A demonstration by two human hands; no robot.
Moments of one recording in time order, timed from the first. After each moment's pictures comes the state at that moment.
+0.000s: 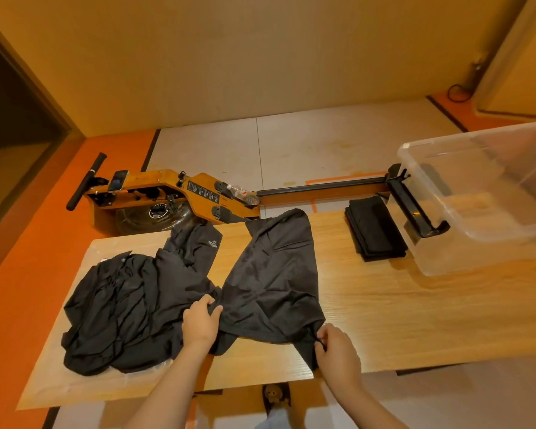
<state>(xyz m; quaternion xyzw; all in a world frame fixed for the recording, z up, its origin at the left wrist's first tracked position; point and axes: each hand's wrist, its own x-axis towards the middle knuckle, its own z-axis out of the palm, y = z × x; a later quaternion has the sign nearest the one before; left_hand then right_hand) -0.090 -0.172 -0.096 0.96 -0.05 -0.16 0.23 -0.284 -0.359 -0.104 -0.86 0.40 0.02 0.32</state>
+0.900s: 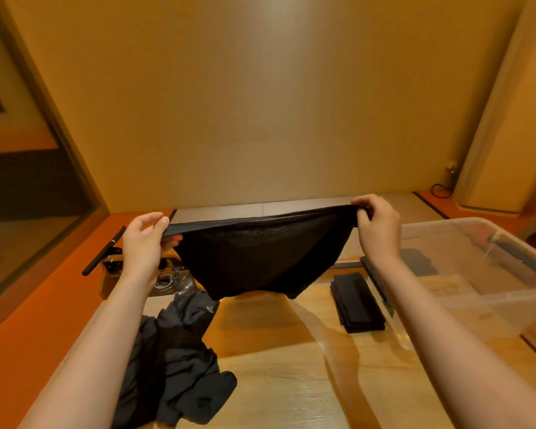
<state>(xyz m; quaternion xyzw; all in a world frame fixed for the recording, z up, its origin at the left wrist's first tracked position) -0.054 -0.206 0.201 0.70 -0.05 0.08 0.70 -0.205 -0.532 0.180 -0.80 0.22 -0.46 0.32</state>
